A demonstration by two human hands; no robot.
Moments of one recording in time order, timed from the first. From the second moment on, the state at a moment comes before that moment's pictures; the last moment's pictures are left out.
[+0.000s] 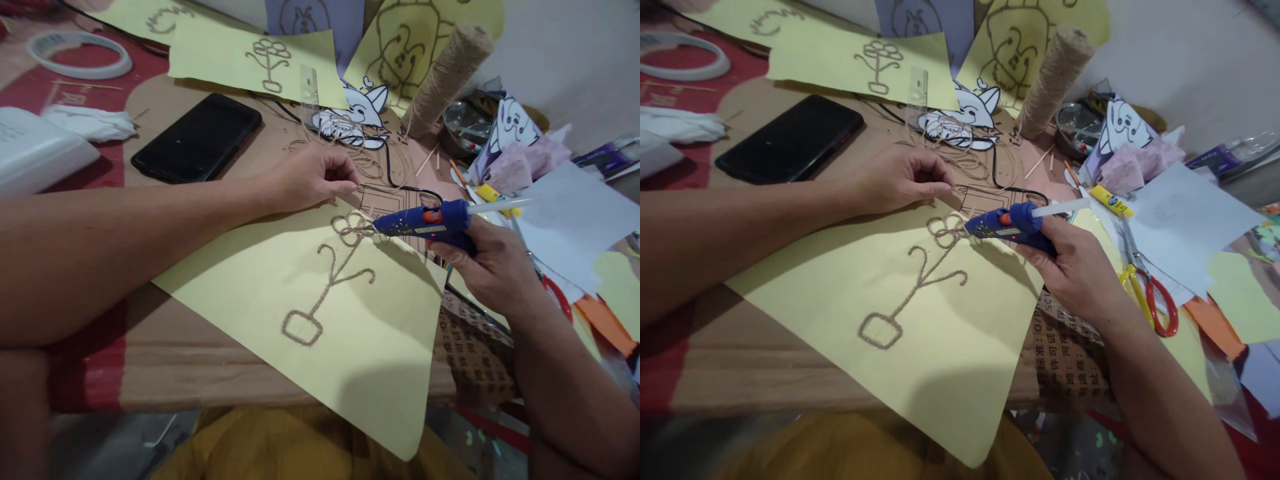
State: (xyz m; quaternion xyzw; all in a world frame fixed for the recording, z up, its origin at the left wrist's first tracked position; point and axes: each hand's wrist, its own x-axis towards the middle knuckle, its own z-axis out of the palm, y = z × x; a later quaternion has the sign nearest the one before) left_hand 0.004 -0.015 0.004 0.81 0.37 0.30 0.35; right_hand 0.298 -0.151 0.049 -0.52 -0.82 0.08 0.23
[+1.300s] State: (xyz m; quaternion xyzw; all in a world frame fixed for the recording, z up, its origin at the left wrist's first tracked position) left_hand 0.001 -0.022 0.010 0.75 0.37 0.34 0.44; right_hand 0.332 -0.129 0.038 -0.53 -0.63 0.39 0.41
